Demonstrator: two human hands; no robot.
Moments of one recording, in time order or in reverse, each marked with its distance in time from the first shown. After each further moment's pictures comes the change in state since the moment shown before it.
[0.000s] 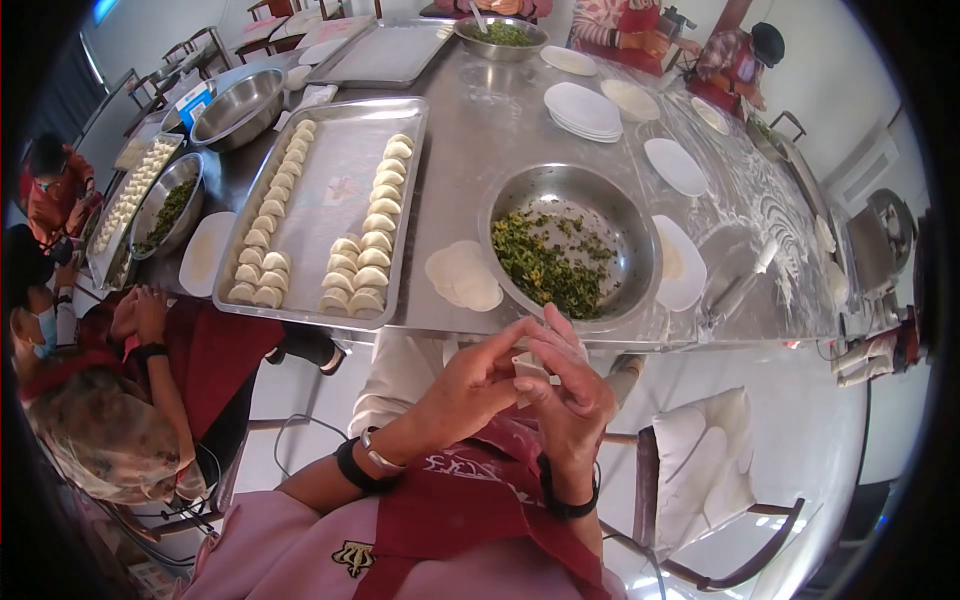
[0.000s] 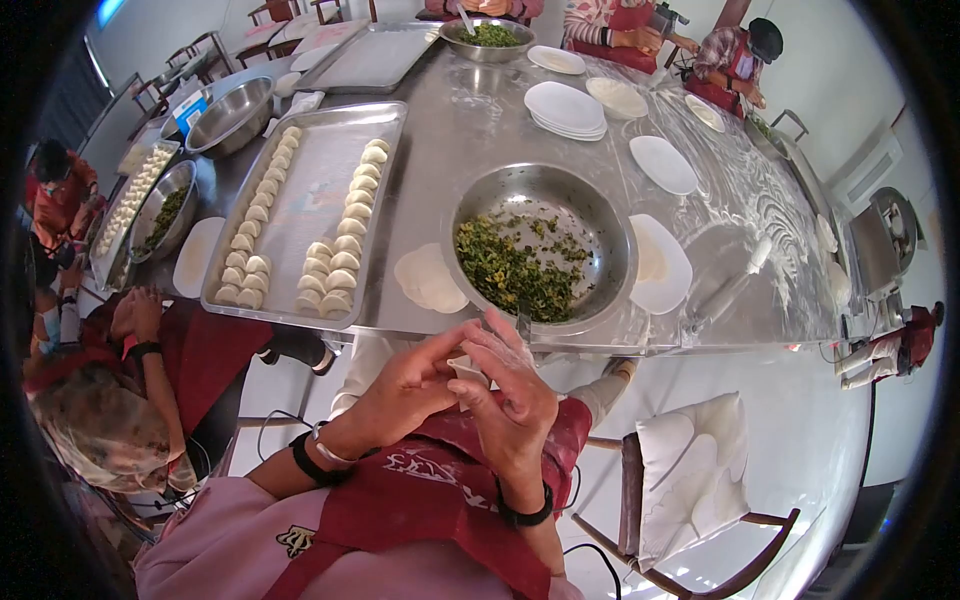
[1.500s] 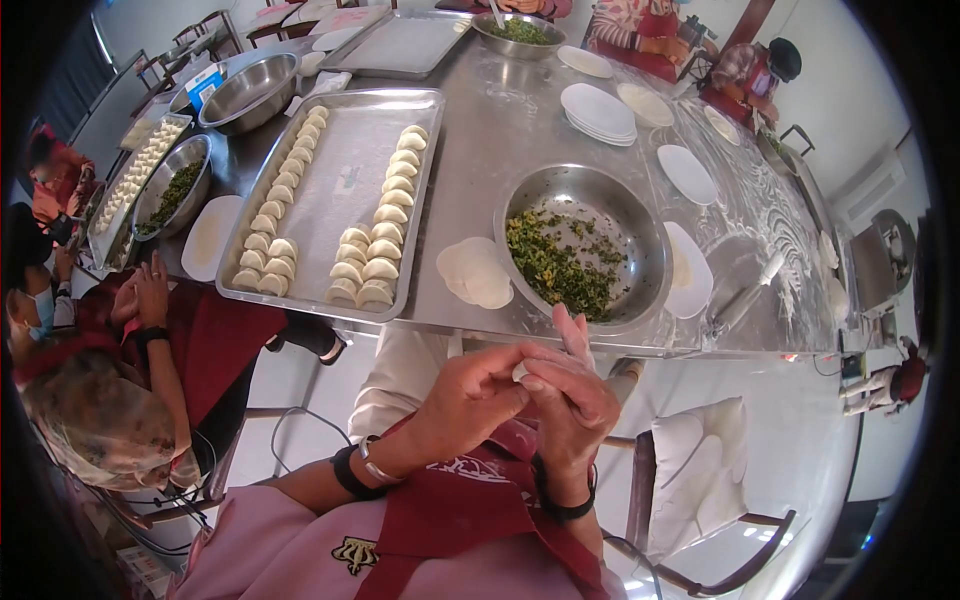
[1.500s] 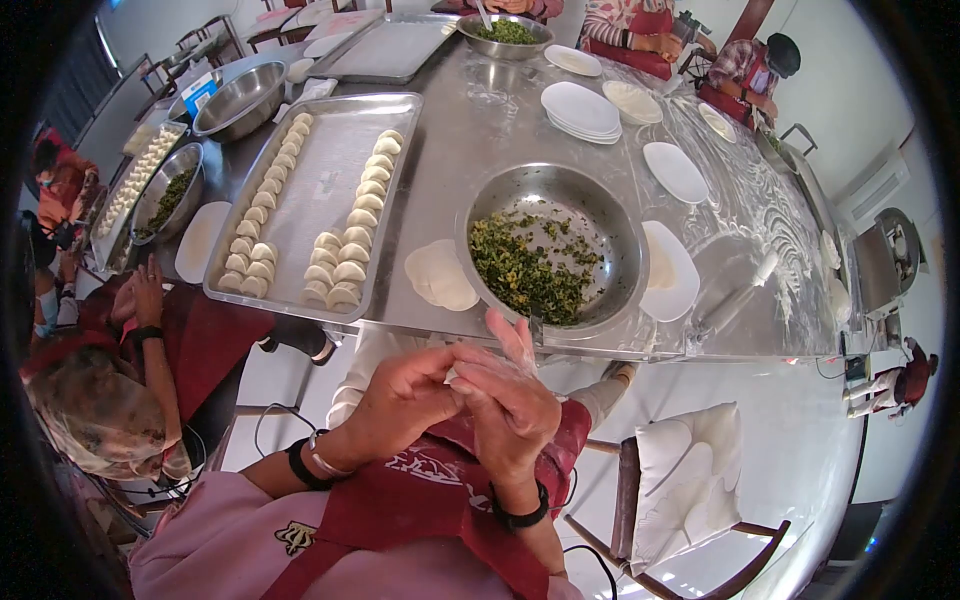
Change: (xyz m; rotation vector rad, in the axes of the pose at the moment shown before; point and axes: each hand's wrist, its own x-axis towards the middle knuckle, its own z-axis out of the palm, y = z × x) left_hand -0.015 0.000 -0.002 -0.106 0.017 0.053; right_hand -0.005 0.013 0.002 -0.026 -0.117 -0.128
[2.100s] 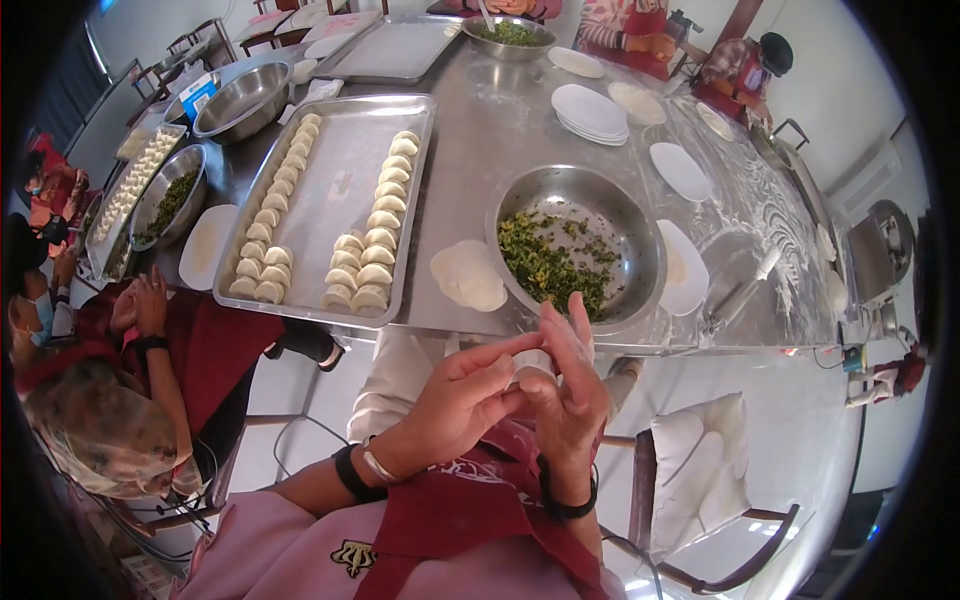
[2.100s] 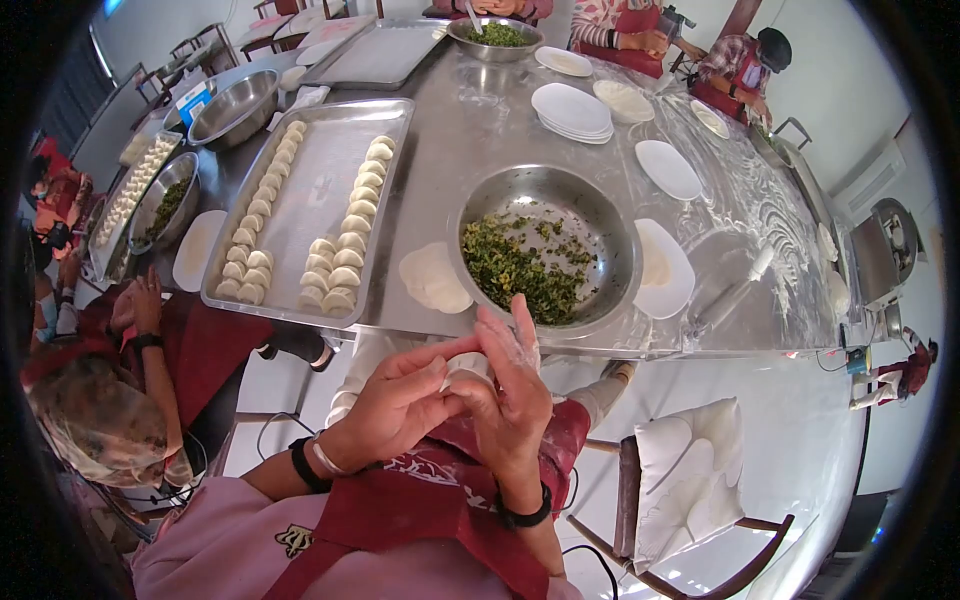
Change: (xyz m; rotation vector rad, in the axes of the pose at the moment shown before) left_hand 0.004 -0.014 -0.001 -0.648 -0.014 -0.087; right_hand 0.014 -0.016 0.010 0.030 0.177 0.093
